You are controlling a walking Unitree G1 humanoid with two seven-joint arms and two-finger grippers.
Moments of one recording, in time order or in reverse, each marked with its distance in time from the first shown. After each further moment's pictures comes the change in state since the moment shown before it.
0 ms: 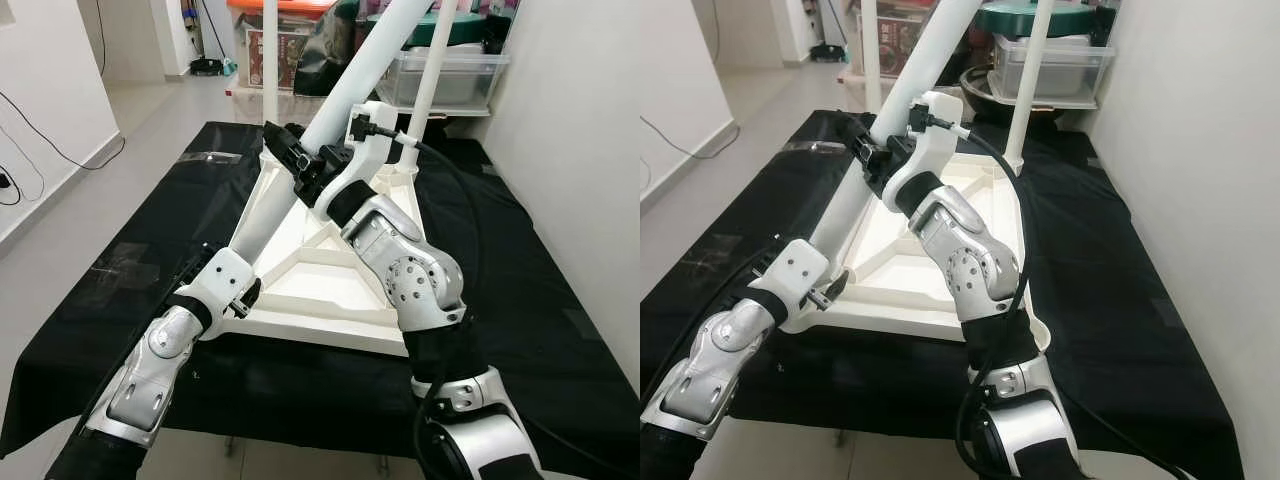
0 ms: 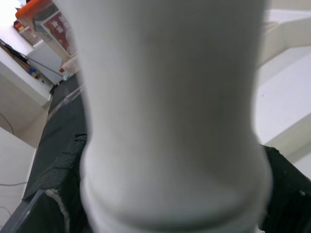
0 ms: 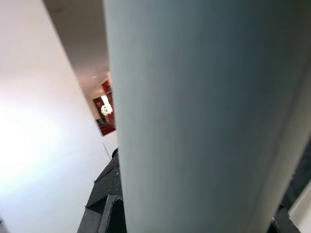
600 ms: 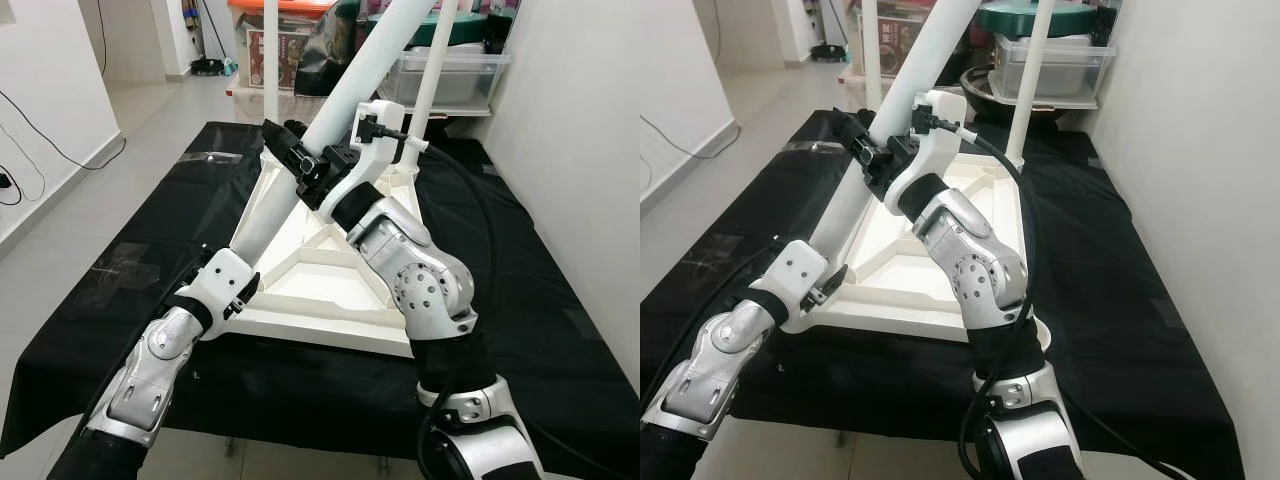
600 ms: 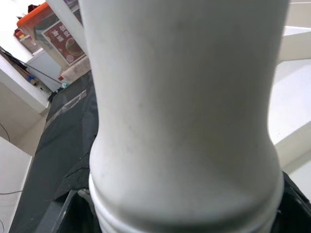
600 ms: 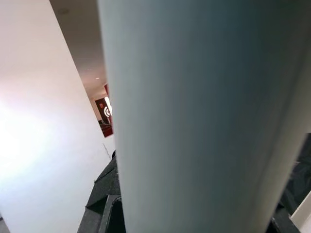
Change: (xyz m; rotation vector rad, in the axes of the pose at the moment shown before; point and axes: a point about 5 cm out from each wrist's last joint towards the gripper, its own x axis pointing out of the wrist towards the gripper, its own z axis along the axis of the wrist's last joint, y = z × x) left arm 0.000 -0.001 0.002 -0.020 -0.047 -0.001; right arm -0.005 0.005 0.002 -0.009 -0.007 0.022
